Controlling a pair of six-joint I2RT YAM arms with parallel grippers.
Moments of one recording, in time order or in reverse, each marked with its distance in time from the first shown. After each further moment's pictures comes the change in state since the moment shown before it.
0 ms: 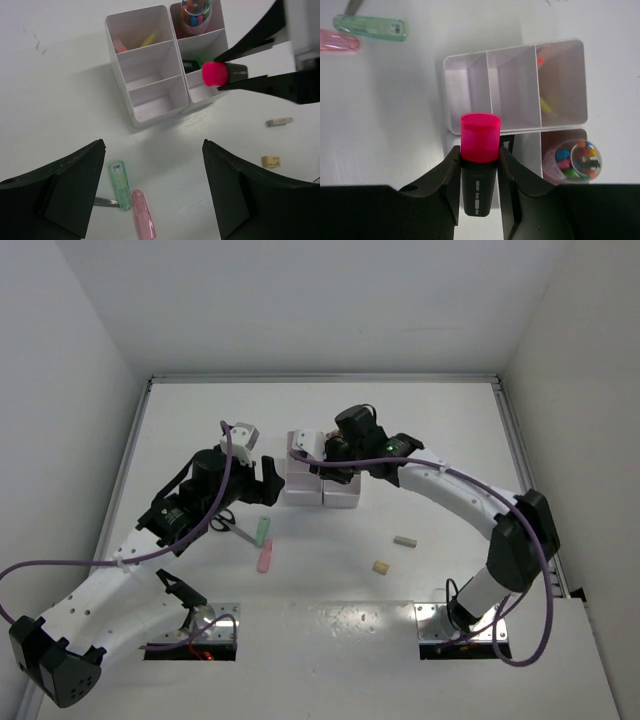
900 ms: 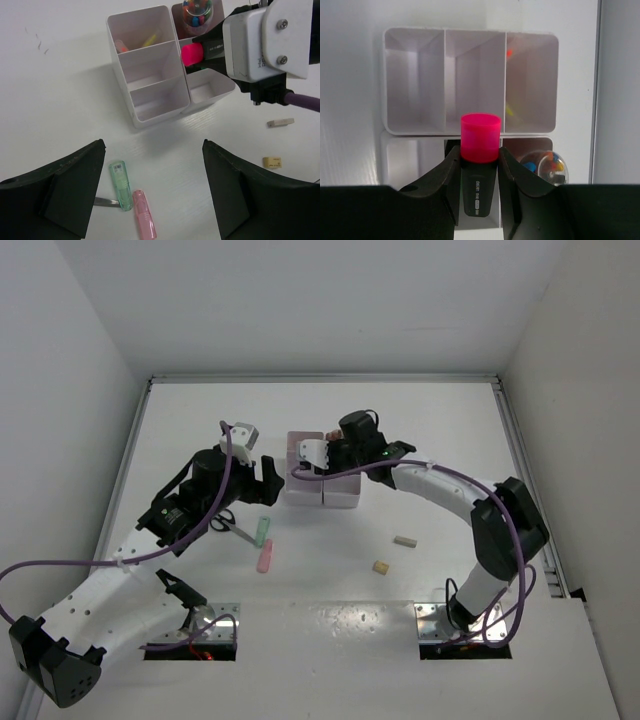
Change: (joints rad) left arm 0.000 0.000 0.000 0.000 -0.007 0.000; right arm -0.054 0.099 -0.120 0.275 0.028 -0.299
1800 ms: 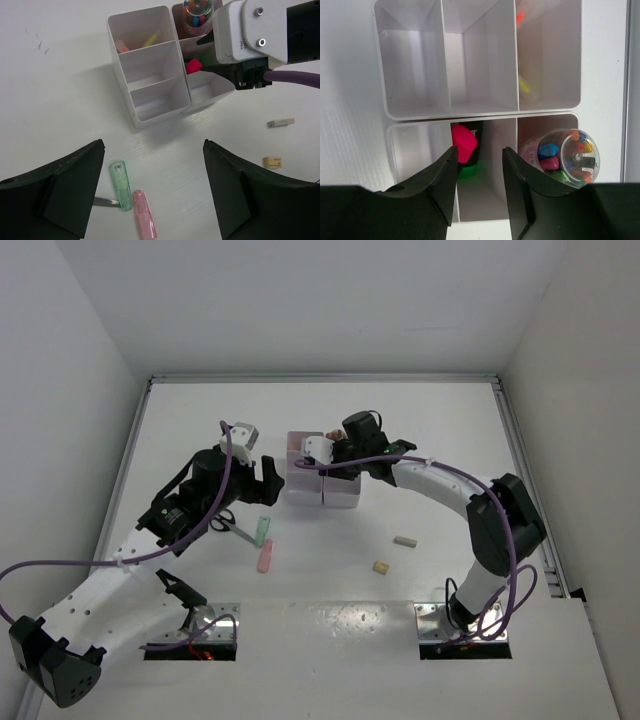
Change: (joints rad) left arm 0.000 0.000 0.000 0.000 -0.001 0.000; right arm -0.040 0.027 -0.005 -0.038 0.010 0.081
